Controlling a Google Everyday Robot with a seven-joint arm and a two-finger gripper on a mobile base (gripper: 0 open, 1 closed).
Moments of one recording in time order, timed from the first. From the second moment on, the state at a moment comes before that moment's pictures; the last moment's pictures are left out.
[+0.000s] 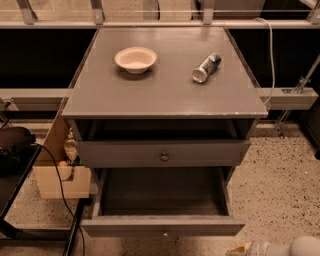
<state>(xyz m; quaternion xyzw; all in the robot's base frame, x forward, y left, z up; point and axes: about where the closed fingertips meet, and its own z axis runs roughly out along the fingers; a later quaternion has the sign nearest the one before) 0.312 -0.226 0.474 -0.55 0.79 0.13 0.25</state>
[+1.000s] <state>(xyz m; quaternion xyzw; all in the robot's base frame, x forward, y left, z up) 0.312 -0.219 0.459 -0.55 0.77 0.13 0.28</state>
